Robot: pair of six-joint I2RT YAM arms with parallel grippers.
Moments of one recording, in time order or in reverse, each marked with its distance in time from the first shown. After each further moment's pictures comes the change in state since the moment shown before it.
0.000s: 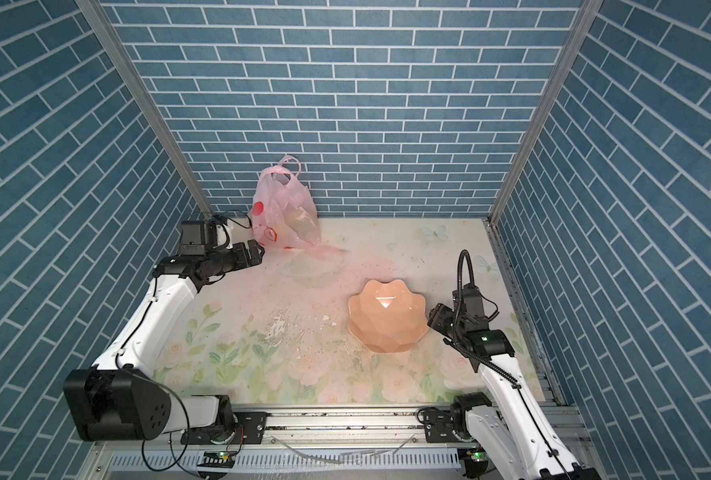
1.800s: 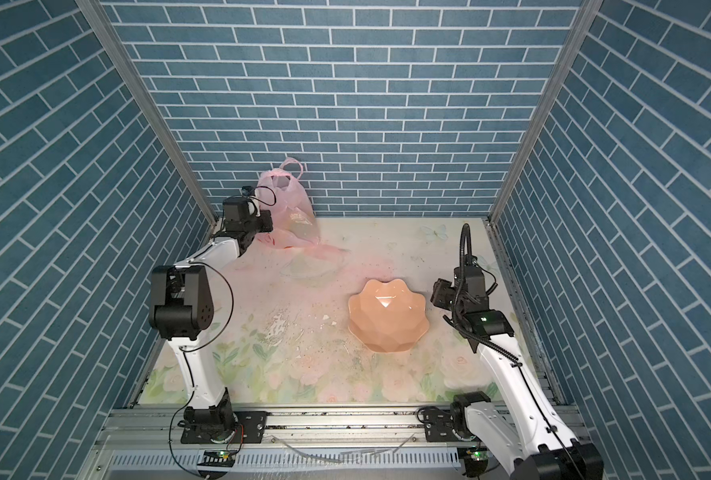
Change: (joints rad) left arm -0.016 0.568 0.241 0.657 -0.076 0.138; right arm 0.000 0.107 0.148 0.152 0.087 -0.201
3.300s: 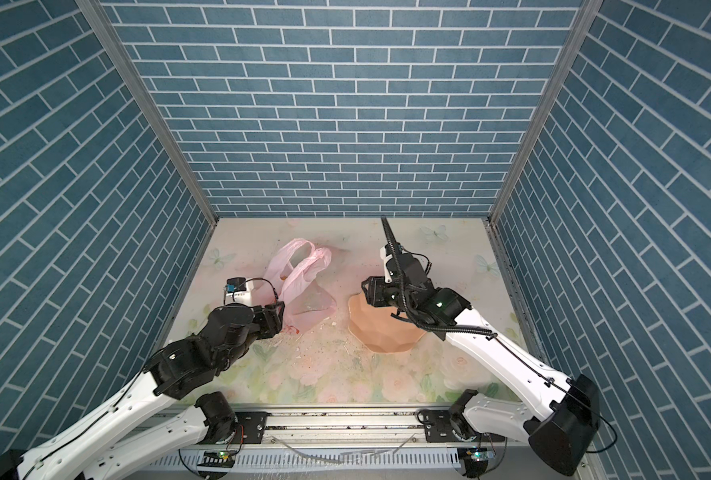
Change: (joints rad) left arm -0.789 -1.316 -0.714 -0.756 -0.539 -0.587; right arm 0.644 0.256 0.321 -0.025 0.018 0.188
